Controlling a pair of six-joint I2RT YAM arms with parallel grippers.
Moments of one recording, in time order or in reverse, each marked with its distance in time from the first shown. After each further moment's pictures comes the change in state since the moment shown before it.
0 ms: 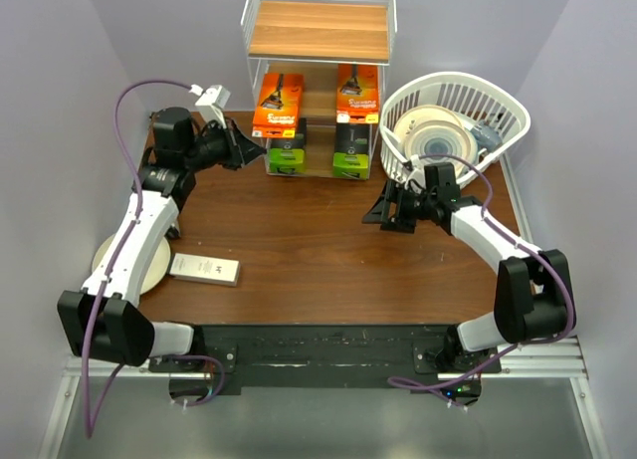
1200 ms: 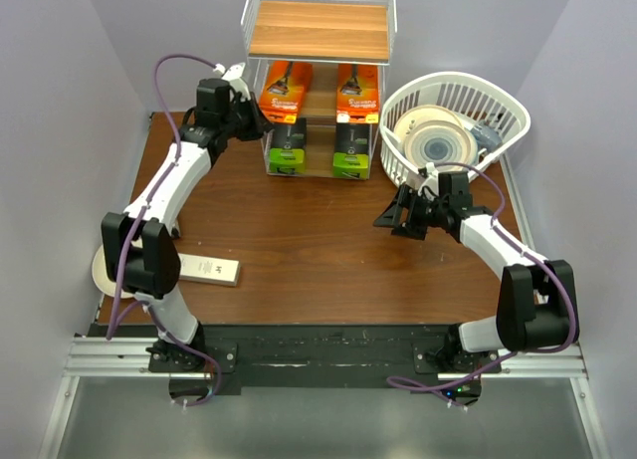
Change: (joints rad) left arm -0.064 0.422 0.339 -0.047 -0.317 -0.032; right arm -0.091 -0.052 -0.089 0.019 0.001 0.004
